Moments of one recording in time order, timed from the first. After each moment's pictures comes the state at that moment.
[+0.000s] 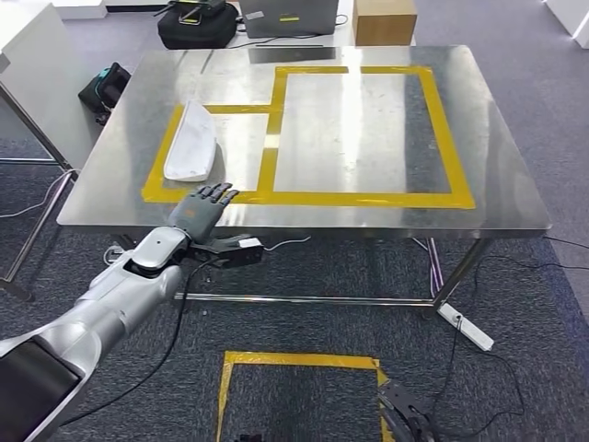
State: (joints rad) left arm -0.83 0.02 -0.77 -0.46 -0.93 0.28 0.02; right arm 0.04 -0.38 0.82 -1.14 -0.37 -0.09 0.46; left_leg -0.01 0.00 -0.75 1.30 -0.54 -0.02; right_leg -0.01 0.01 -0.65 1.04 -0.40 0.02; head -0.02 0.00
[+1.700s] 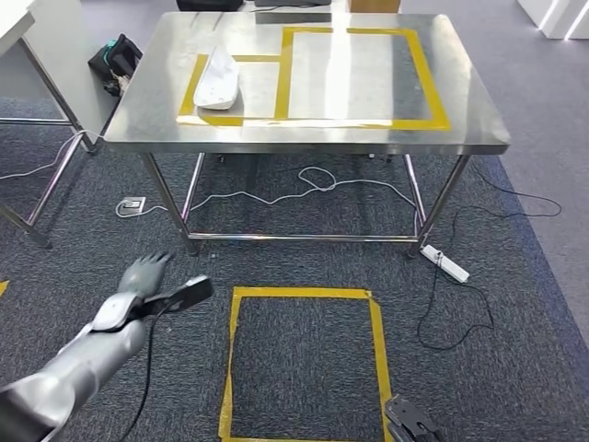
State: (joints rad) left arm -0.54 0.16 -0.61 -0.38 -0.72 0.39 0.12; right arm 0.08 -0.48 0.90 -1.23 -0.43 -0.19 0.43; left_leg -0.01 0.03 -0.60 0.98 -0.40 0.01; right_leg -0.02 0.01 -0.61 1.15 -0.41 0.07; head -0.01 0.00
